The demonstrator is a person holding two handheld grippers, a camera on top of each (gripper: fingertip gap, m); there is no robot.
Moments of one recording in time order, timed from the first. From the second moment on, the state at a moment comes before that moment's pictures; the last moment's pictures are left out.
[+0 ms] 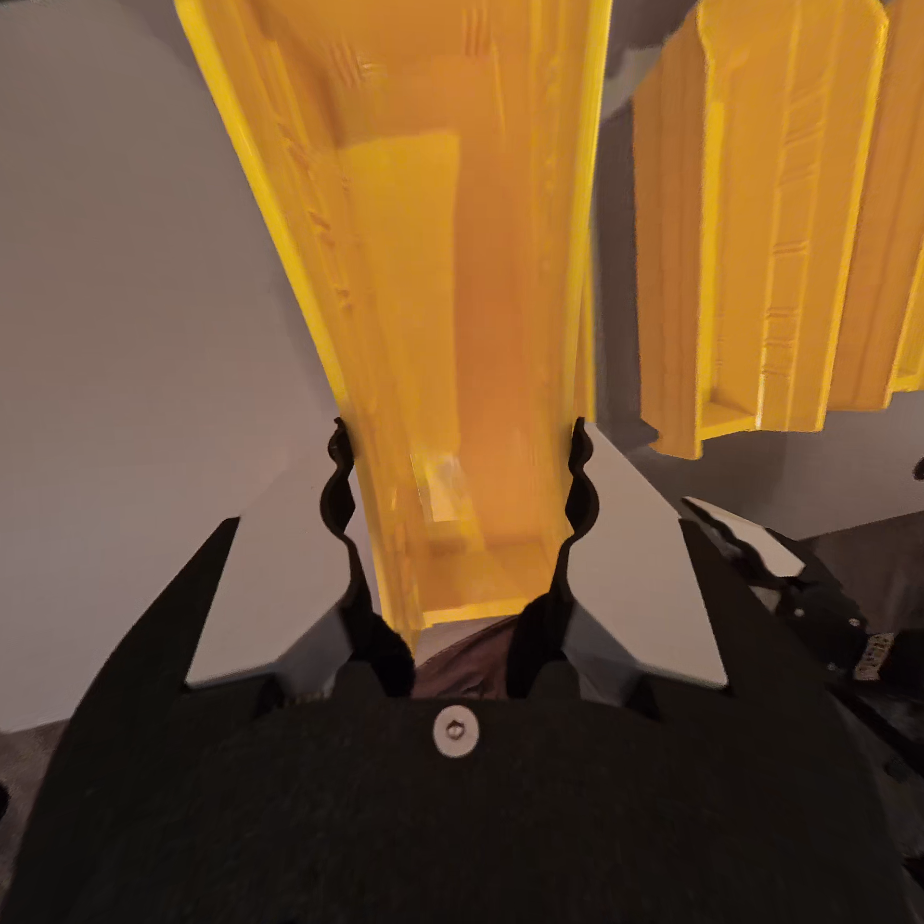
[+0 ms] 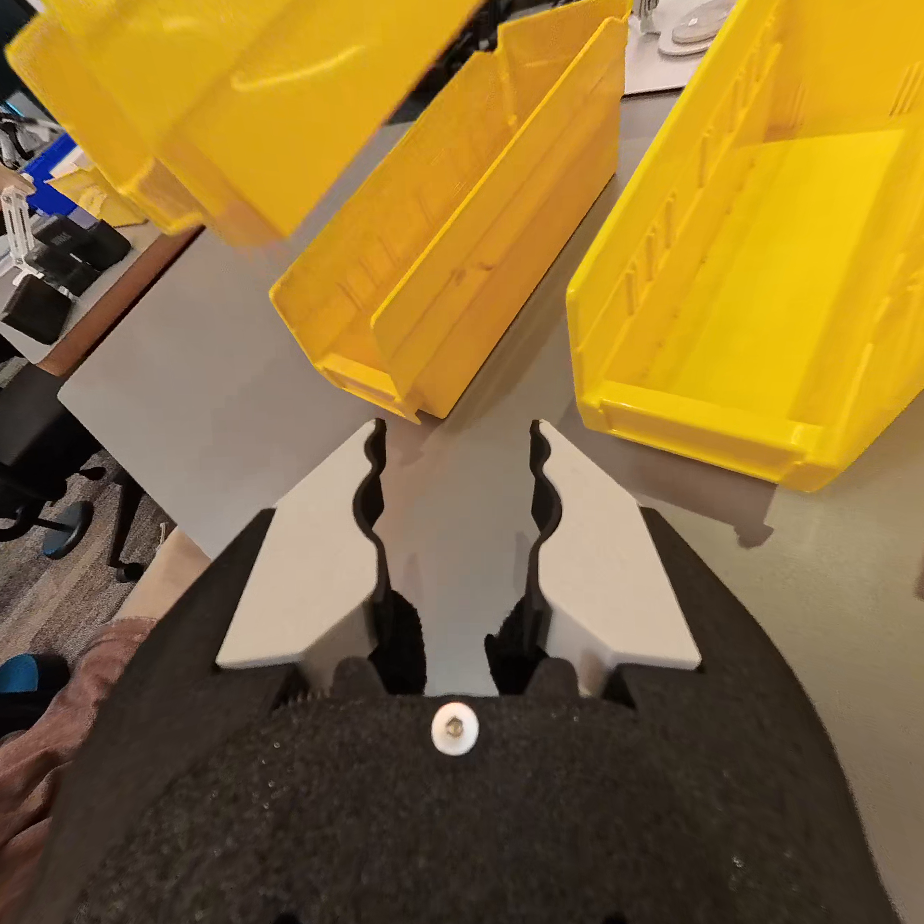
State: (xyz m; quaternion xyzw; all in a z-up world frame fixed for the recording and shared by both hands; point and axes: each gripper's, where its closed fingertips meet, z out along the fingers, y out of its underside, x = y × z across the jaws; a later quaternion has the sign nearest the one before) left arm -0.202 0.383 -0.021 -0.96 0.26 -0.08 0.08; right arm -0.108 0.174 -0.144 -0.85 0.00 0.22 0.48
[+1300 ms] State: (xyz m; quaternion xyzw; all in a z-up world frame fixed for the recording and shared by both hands) left arm -0.336 0.446 -0.128 -0.96 0.18 -0.12 0.19; right arm -0.111 0.168 -0.152 -0.86 0.00 0.23 0.46
